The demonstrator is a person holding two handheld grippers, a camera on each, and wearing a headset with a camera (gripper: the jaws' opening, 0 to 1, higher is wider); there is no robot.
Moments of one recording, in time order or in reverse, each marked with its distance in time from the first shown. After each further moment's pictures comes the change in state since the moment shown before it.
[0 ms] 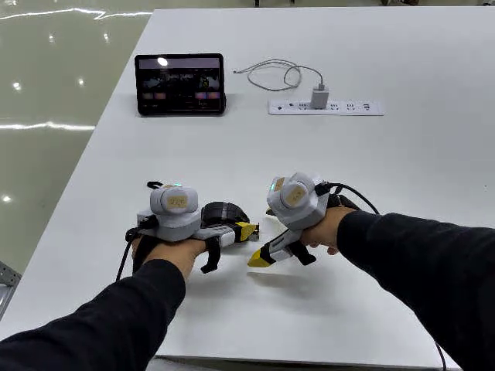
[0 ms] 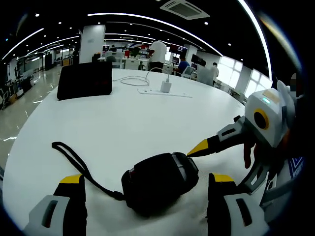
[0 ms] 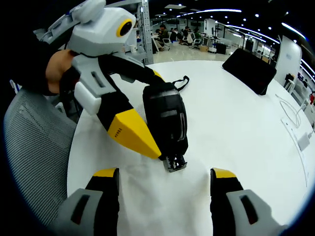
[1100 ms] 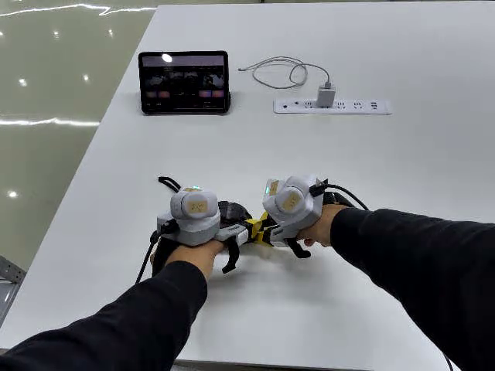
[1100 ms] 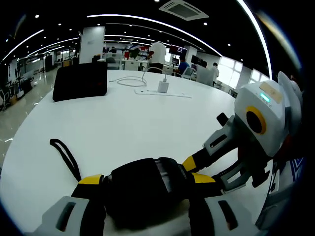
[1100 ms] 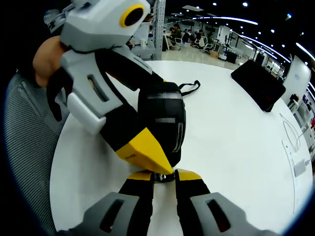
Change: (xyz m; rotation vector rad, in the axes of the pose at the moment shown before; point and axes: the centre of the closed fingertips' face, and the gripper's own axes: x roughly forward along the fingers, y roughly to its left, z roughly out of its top) left arm 0.016 -0.016 0.001 0.011 -0.008 0.025; right arm 0.019 -0.016 0.010 -0.168 0.015 -0.011
